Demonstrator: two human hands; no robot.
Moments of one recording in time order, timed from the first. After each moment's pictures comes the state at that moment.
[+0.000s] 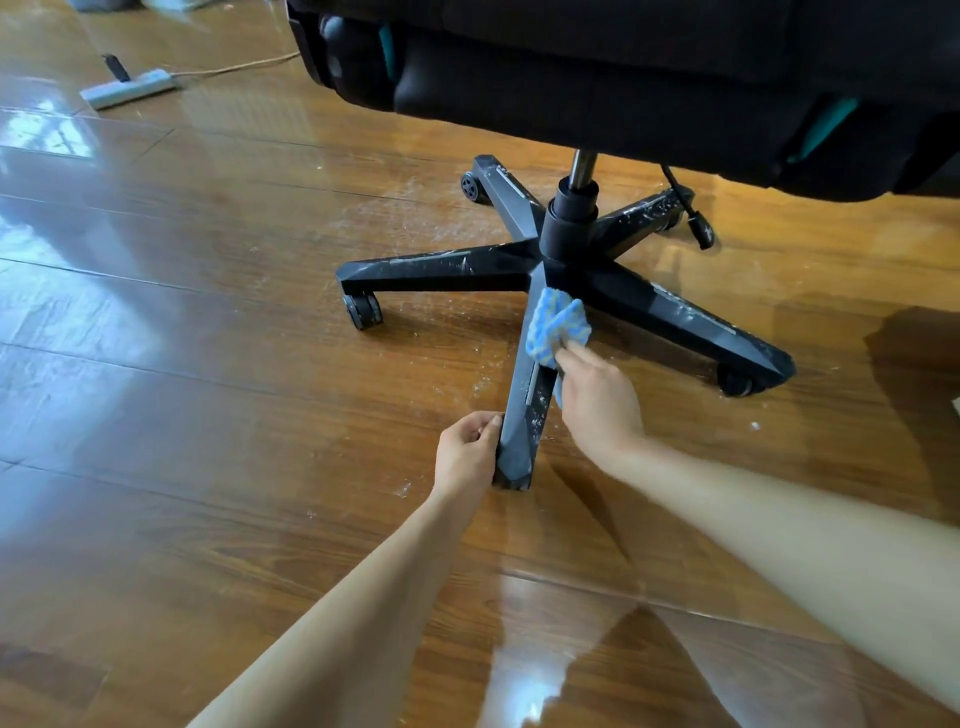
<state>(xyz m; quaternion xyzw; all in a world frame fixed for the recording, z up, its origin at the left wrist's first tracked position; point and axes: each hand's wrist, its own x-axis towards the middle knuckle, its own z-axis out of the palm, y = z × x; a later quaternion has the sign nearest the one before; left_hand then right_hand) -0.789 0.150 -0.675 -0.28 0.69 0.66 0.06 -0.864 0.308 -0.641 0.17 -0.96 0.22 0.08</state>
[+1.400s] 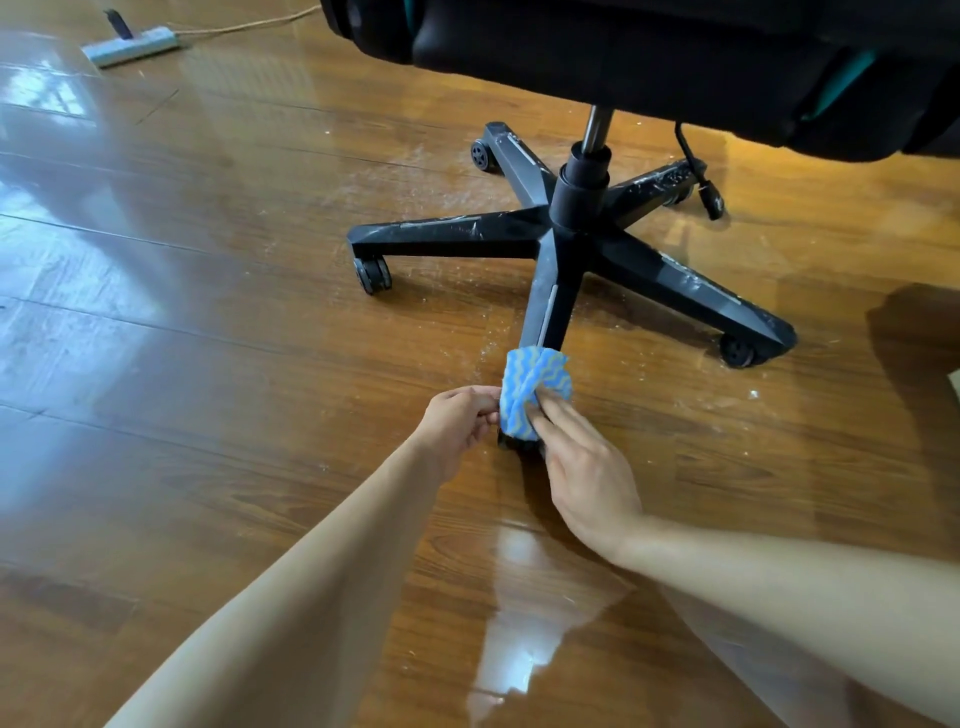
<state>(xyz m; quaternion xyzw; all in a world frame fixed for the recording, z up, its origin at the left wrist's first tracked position) -0.782 0.120 -0.669 -0.31 0.55 0.75 0.18 -0.746 0.317 -0.676 0.27 -0.93 0.26 0.06</state>
